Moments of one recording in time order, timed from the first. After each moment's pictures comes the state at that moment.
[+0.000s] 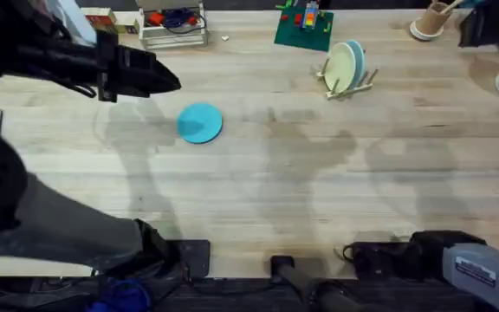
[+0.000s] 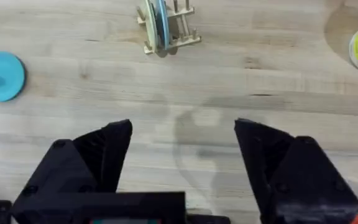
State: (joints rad) left arm 0.43 1.72 1.37 -1.52 1.02 0.56; right arm 0.01 1.17 1.74 -1.50 -0.02 -0.02
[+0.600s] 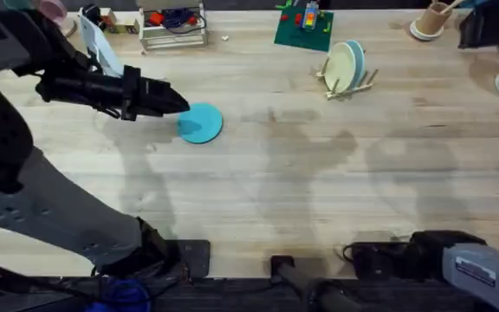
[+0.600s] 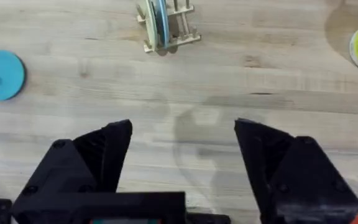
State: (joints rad) left arm 0.43 1.86 1.23 -1.33 1.01 0.62; right arm 0.01 1.17 1.74 -1.51 -0.02 -0.02
